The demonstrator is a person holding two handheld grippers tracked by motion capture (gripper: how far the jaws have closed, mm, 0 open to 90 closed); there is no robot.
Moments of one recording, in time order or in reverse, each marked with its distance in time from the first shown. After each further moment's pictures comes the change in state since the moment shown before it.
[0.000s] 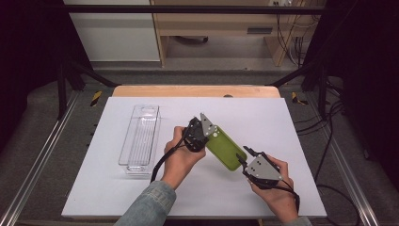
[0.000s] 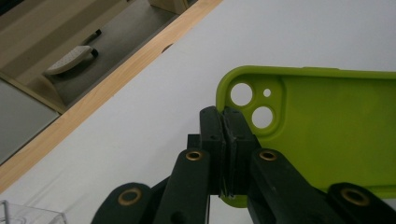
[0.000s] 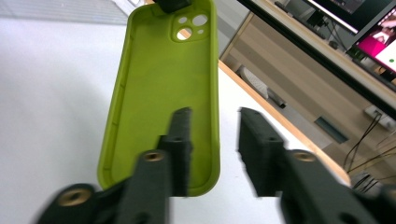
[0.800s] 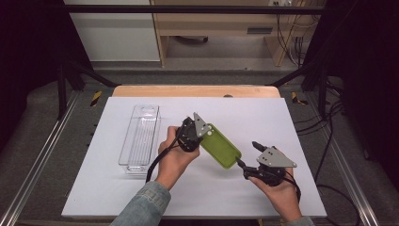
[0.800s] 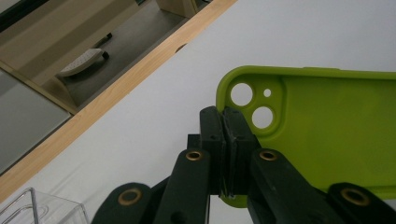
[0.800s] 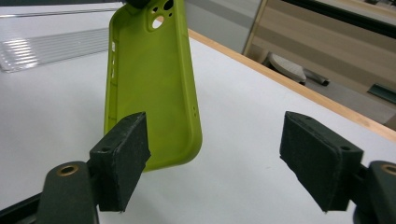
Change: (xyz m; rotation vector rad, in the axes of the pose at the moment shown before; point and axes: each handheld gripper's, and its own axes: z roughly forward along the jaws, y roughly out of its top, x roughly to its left) left arm 0.011 -0.009 -0.009 -0.021 0.026 -0.005; right arm -0.023 -0.013 0.004 -0.010 0.117 0.255
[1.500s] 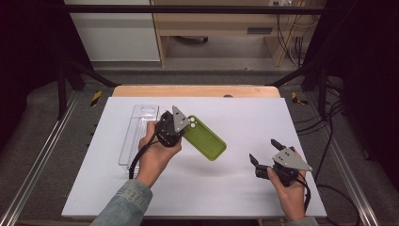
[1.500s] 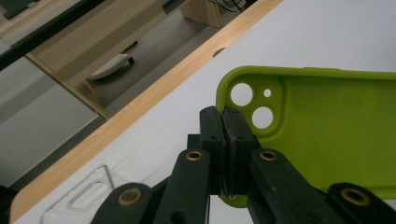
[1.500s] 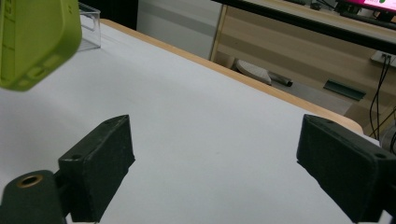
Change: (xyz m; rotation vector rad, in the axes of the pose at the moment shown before) left arm 0.045 -0.011 -0.039 -0.038 0.091 -0.009; right arm -0.028 -0.026 -0.012 -0.058 -0.142 0.054
